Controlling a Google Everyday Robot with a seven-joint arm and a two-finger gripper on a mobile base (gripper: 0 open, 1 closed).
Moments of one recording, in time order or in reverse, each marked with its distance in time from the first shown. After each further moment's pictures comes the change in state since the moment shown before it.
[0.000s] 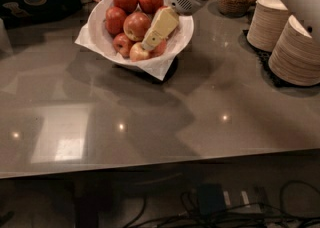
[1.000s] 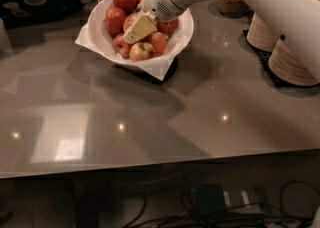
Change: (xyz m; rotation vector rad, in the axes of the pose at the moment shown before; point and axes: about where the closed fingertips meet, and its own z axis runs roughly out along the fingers) arm -0.033 0.004 0.046 -0.011 -0.122 0.001
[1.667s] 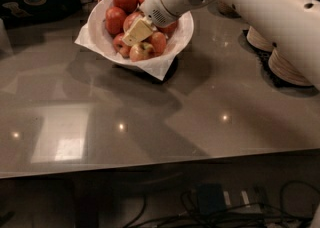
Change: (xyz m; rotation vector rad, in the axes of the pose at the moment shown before) arm 0.008 -0.010 0.016 0.071 0.015 0.007
